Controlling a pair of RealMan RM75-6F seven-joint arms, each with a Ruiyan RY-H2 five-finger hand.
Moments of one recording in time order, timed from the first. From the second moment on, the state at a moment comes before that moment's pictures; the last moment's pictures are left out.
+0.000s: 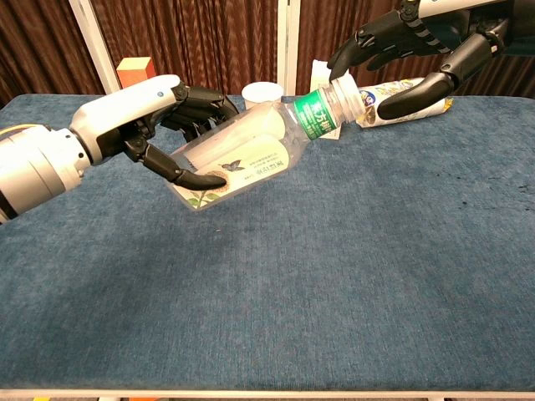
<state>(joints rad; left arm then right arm) -0.71 -1.68 -0.07 -1.32 1.57 1.15 -0.46 0.84 -0.96 0.15 -1.88 -1.49 0.67 0.50</state>
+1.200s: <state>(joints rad) -0.71 -1.67 -0.07 -1.33 1.57 1.14 -0.45 0.83 -0.95 0.13 -1.88 -1.51 0.72 0.49</state>
